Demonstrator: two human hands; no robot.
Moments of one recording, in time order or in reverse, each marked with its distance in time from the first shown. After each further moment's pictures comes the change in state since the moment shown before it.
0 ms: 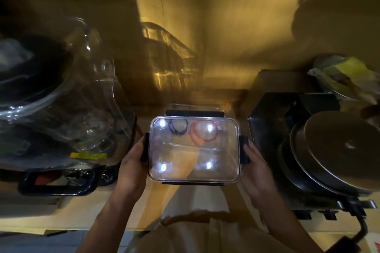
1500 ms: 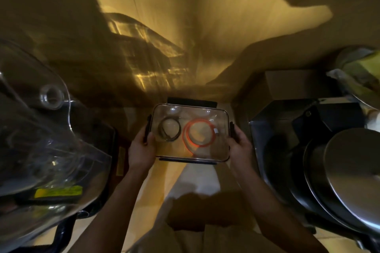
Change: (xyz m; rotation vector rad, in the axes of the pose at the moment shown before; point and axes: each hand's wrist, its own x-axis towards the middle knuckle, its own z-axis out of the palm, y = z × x) left_hand 0.129 -0.028 0.028 0.861 0.168 0.077; right_hand 0.119 0.012 0.035 -0.425 0.235 -0.155
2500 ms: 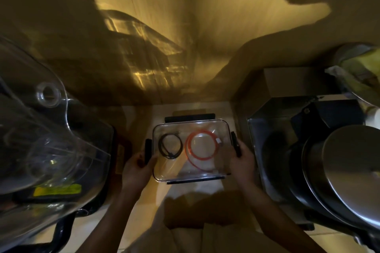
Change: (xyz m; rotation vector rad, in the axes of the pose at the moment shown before) left_hand -0.034 -0.044 -0.006 0.027 -0.081 -0.216; right_hand -0.021 0.020 -0.033 -0.474 0.004 -0.152
